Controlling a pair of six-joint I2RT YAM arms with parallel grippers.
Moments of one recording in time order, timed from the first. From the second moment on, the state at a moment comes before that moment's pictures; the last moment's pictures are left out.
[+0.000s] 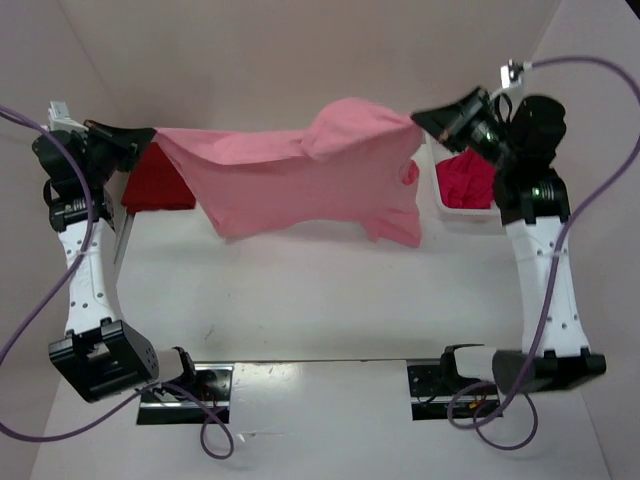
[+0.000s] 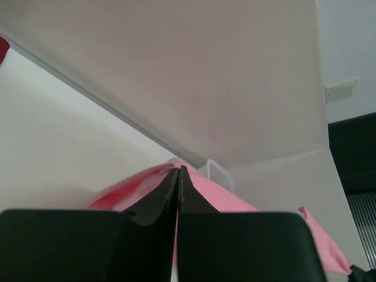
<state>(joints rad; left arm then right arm) 0.41 1.32 1.37 -0.12 0.56 -0.99 0.07 1.36 1.80 -0.43 -0.51 0.84</state>
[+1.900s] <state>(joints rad) 0.30 1.17 0.76 -0.08 0.64 -0.91 0.34 1.23 0.57 -0.64 0.18 1.31</state>
